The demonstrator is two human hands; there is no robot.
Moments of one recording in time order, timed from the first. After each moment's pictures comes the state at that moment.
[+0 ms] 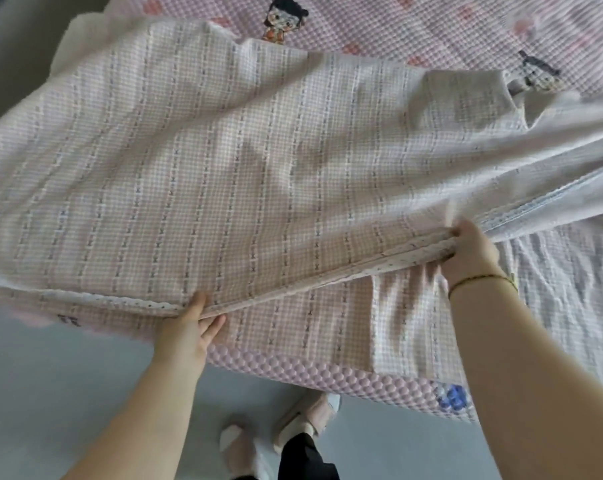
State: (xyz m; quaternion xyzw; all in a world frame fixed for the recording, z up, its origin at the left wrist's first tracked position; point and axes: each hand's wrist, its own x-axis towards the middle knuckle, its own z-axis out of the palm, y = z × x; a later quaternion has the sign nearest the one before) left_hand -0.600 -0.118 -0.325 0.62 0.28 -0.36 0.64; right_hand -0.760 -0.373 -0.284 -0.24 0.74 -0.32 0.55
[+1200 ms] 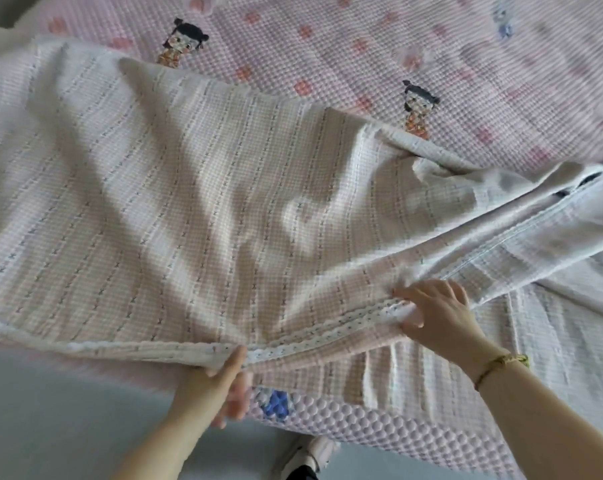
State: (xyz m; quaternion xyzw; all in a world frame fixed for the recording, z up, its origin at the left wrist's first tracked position) left_hand -0.818 -0.229 -0.297 0.79 0.05 -0.52 0.34; right_hand -0.988 -0.478 -0.283 -0.90 0.35 0.24 0.11
